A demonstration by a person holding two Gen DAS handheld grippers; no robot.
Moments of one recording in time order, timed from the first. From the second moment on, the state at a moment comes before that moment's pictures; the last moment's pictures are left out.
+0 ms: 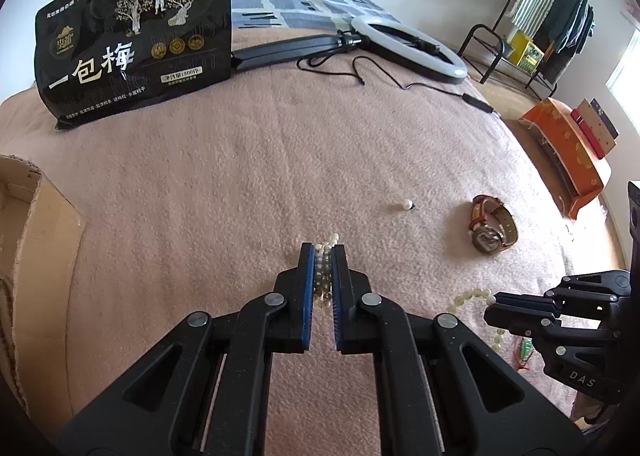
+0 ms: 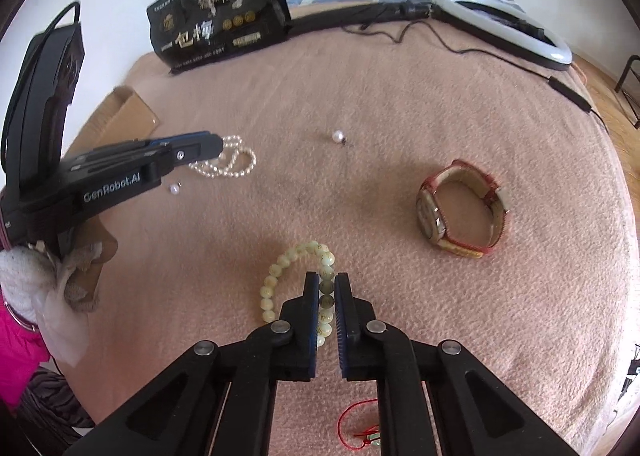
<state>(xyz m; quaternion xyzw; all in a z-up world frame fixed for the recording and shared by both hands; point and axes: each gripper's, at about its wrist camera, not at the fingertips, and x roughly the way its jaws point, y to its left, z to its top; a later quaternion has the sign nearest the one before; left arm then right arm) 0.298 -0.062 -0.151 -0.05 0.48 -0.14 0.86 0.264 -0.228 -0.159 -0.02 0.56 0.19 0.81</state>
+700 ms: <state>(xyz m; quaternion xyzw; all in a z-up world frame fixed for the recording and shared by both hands) 0.262 -0.037 -0.079 -0.09 0.44 -0.16 0.88 0.247 -0.242 -0.093 0.00 0.49 0.19 0.85</state>
